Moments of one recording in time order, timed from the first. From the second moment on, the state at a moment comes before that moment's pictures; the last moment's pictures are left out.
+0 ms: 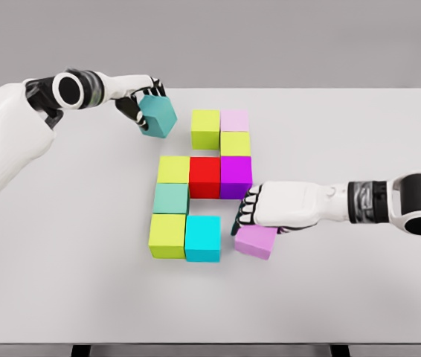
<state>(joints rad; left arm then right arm) -1.04 0.40 -0.91 -1.02 -0.20 0.21 -0.61 -0.53 -0.76 0.71 -1.76 0.42 -0.61 0.61</state>
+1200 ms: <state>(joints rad) -1.03 0.27 -0.94 -1.11 -0.33 0.58 -0.61 -0.49 -0.87 0.54 -1.76 0.36 -0.61 0.61</state>
